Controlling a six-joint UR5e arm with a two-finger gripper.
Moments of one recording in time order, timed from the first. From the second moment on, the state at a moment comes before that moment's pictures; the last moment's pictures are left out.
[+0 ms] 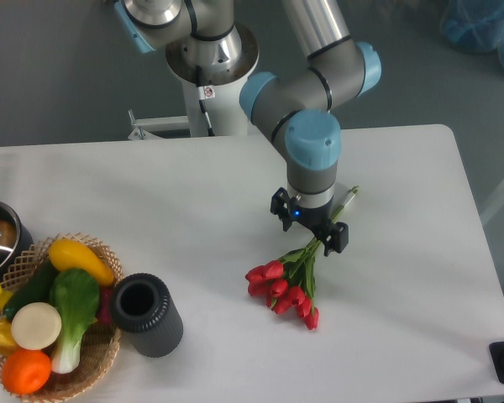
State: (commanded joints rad) arm 2.53 -1.97 -1.82 -0.85 1.59 1.21
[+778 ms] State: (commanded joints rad) arm 2.51 -2.04 -1.80 -0.83 1.59 1.20
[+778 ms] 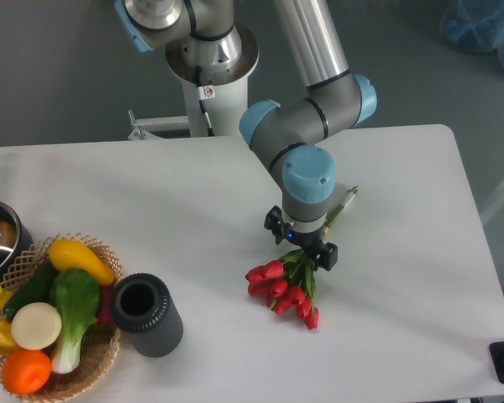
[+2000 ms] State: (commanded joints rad) arm 2.54 -1.93 -1.63 -0.93 1.59 1.05
